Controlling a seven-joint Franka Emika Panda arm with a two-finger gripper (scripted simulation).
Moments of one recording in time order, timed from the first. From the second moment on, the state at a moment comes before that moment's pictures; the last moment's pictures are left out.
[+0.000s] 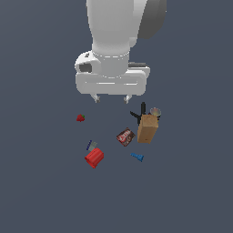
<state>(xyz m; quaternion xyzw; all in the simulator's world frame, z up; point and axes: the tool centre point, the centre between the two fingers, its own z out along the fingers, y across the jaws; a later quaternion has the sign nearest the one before) 0.011 -0.016 0.327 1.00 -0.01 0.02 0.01</state>
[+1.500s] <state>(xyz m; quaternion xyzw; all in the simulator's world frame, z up) 0.004 0.059 0.298 1.00 -0.03 0.02 0.01</state>
